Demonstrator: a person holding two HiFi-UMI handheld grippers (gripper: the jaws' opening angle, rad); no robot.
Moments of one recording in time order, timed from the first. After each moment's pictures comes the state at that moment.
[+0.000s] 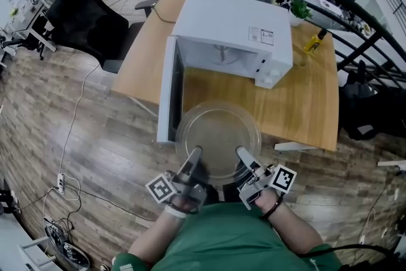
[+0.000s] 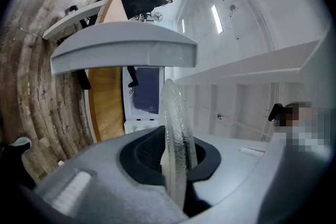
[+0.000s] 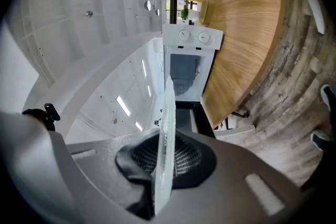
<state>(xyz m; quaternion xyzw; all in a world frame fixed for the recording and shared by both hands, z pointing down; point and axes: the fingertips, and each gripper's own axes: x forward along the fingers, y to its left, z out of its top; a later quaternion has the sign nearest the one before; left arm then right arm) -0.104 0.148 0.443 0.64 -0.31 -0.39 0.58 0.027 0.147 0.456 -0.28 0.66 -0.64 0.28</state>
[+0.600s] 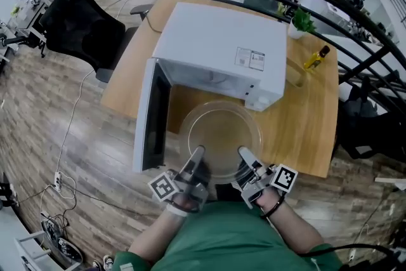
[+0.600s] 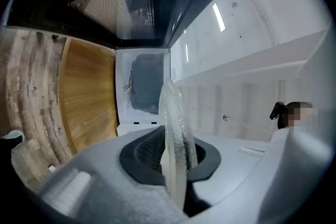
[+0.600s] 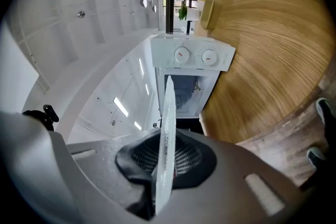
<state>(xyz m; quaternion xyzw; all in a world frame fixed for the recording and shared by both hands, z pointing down) -0.027 0.038 0.455 0.63 -0.33 -0.39 0.59 0.104 0.032 0.469 -0.27 0.66 -0.65 0.26</state>
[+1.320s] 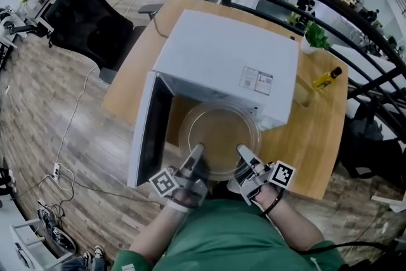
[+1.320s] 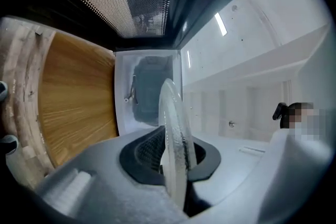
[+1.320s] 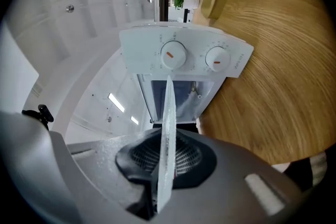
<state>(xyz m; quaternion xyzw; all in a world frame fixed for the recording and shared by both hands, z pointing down) -0.026 -0.034 0.479 0.61 -0.36 -0.41 0.57 0.104 -0.050 0.492 -0.25 0.66 -0.67 0.22</state>
